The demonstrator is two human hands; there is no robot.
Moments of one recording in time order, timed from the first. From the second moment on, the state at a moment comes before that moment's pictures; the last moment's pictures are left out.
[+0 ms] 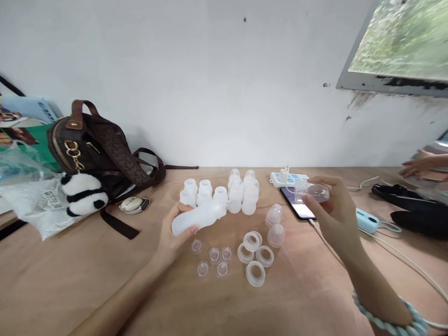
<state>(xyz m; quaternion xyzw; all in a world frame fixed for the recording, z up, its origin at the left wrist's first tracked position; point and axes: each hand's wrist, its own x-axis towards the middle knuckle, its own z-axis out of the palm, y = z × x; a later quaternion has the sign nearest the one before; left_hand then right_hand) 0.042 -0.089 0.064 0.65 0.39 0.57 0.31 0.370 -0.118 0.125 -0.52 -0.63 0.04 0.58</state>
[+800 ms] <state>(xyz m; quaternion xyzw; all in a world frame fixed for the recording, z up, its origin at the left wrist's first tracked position) 0.058 -0.102 0.052 0.80 0.27 0.53 0.04 0.301 -0.122 0.118 -0.45 -0.74 0.36 0.34</state>
